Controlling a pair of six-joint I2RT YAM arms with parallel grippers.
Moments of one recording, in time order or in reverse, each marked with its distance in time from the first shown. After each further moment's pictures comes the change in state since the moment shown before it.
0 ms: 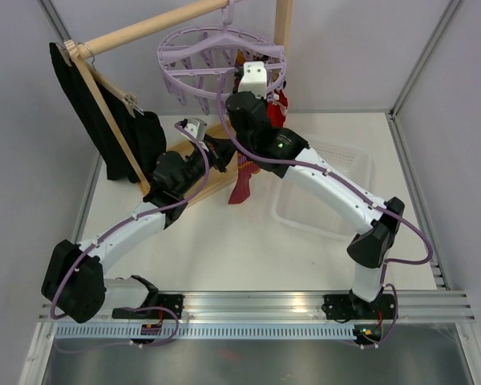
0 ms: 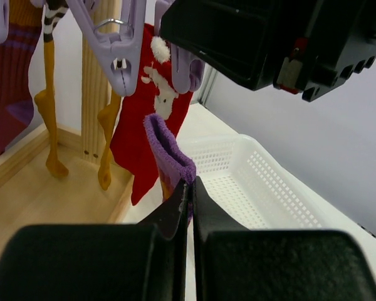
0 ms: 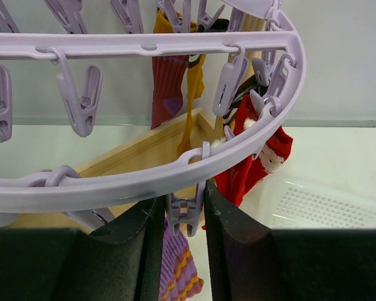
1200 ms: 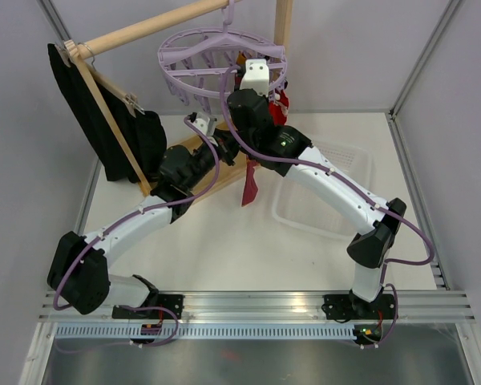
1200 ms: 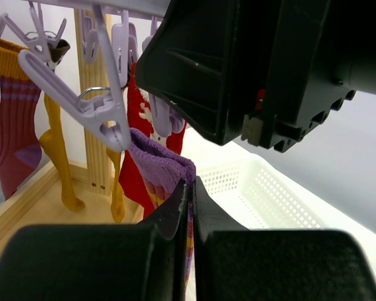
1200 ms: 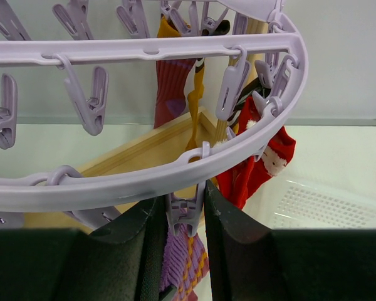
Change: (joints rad) left arm -0.054 0.066 0.091 0.037 -0.045 0.099; right arm -0.003 0.000 0.042 -0.057 -0.018 0.025
